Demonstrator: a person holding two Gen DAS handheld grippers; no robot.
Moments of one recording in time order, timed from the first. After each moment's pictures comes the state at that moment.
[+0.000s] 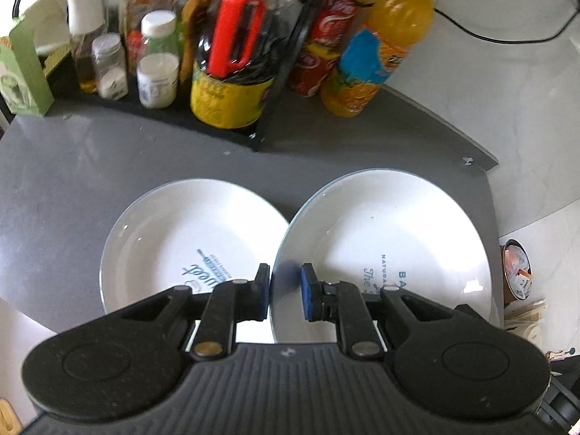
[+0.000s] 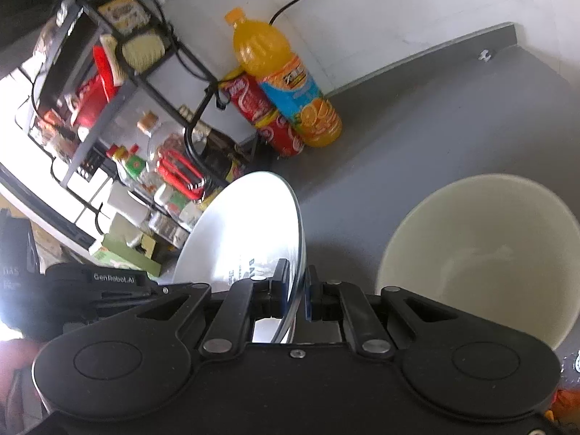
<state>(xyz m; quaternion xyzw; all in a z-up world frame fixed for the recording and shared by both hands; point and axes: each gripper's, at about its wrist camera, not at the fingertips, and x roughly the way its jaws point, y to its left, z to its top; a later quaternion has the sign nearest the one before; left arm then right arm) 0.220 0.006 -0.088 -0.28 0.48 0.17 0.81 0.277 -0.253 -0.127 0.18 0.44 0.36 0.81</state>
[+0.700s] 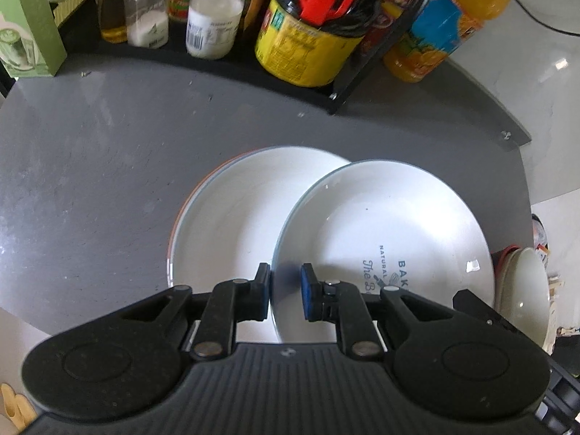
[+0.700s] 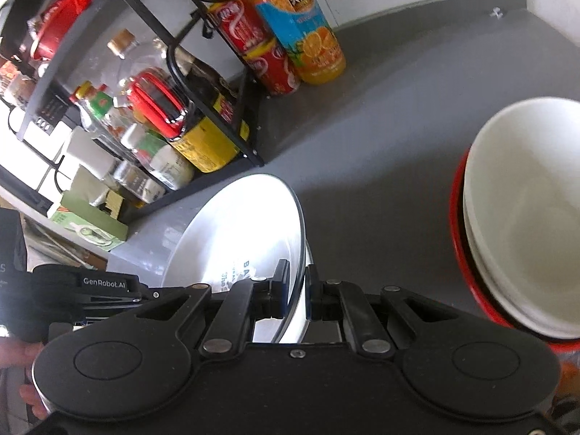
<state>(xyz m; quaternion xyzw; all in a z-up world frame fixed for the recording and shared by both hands) 0.198 0.090 -0.152 -0.28 0.54 0.15 0.78 0.268 -0.180 -0.149 0.13 0.50 0.31 0.80</state>
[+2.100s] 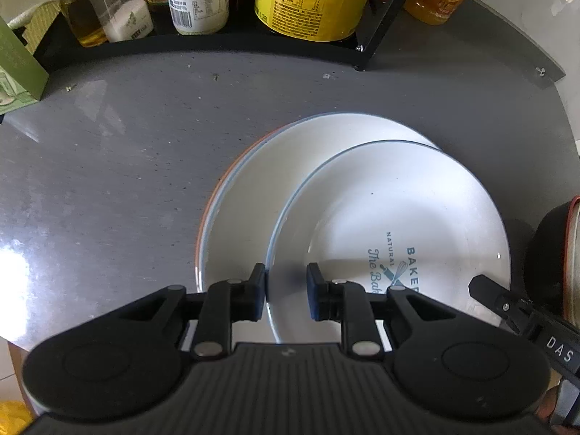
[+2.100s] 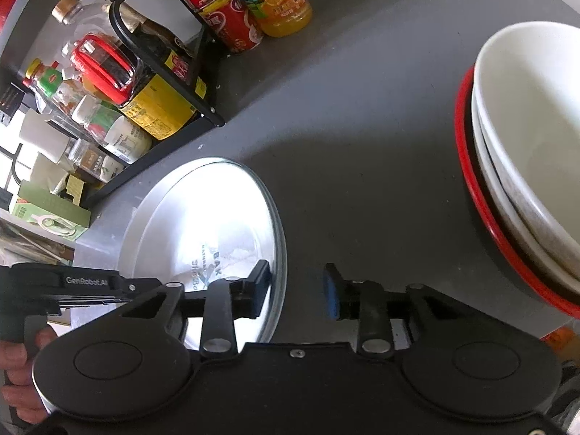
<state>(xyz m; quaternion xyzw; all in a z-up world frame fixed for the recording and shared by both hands) 0.224 0.096 -0.186 -0.18 0.61 0.15 0.76 0.269 -0.163 -0.180 0.12 0.55 0.27 0.78</state>
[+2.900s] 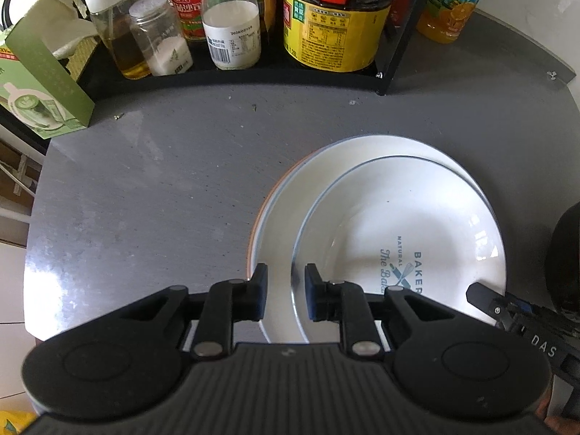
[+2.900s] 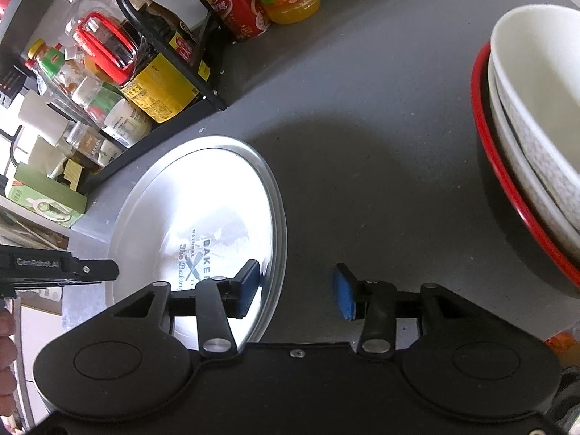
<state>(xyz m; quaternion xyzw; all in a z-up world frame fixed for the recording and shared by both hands) 0.205 0.097 -0.155 -0.13 0.59 0.18 0.77 0.265 -0.155 -0.186 0.10 0.55 0.28 0.78</state>
